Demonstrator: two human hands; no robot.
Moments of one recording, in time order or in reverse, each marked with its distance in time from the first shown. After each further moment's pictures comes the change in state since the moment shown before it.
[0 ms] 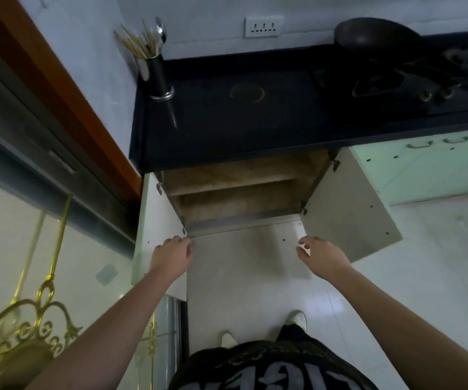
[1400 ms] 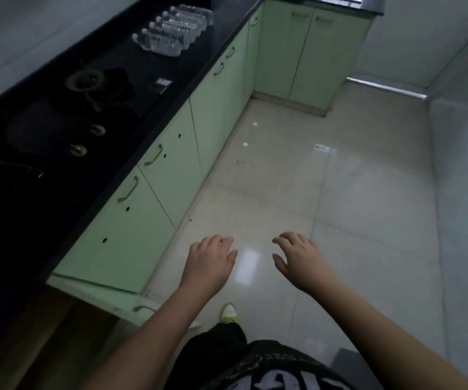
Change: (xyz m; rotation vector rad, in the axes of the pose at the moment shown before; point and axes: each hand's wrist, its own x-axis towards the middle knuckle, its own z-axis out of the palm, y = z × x) left_hand 0.105 0.751 -0.048 0.056 0.081 1.250; right_hand -0.121 0.484 -0.121 0.168 0.391 0.718
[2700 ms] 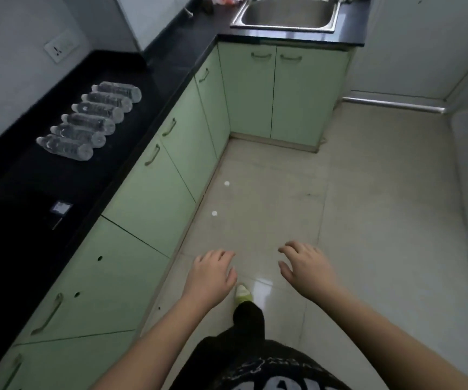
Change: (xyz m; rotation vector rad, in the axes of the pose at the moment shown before) left_hand 0.541 0.132 0.046 0.088 -0.172 -0.003; right_hand 0.389 0.386 -0.121 0.090 -0.028 0.034
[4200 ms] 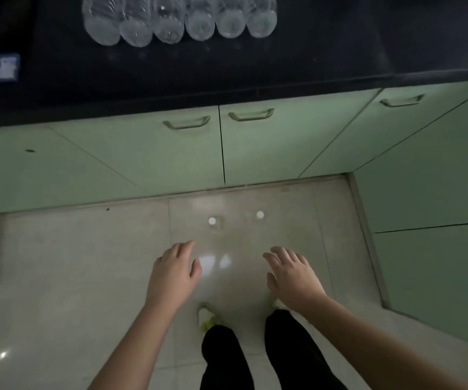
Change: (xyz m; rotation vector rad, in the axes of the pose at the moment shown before) left_hand 0.391 -0.048 0.081 -0.490 0.198 -1.286; right_hand 0.612 0.112 0.020 -0.430 -0.598 -1.005
